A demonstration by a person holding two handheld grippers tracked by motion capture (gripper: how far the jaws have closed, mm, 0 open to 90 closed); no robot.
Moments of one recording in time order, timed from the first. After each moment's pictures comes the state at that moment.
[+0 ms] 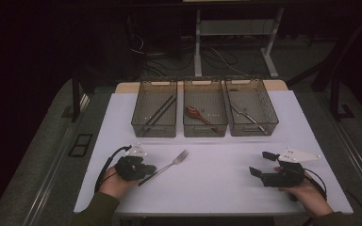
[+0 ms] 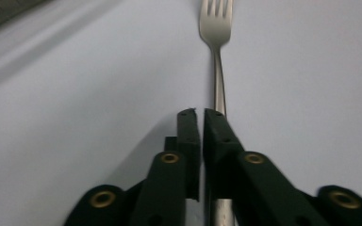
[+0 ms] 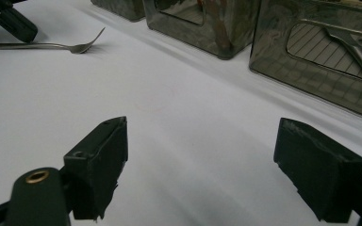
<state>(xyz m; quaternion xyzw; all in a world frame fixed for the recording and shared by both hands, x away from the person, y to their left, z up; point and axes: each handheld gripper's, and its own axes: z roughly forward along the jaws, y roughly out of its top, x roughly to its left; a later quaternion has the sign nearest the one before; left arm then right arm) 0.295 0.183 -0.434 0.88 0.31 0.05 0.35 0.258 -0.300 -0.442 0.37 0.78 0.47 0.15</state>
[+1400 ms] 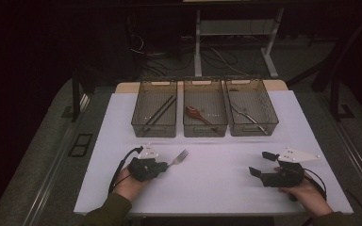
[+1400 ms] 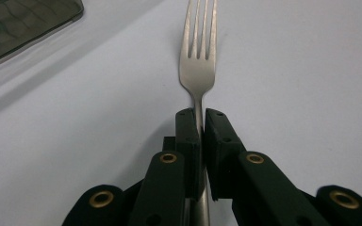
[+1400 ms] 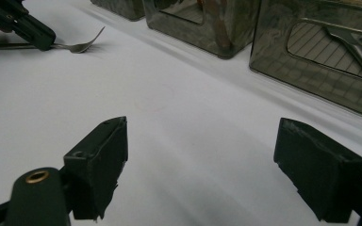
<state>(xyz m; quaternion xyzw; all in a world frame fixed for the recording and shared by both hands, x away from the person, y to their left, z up) 0.295 0.149 -0.448 0.87 0.30 0.08 0.38 0.258 -0.300 -0.442 0.38 0.78 0.47 0.15</state>
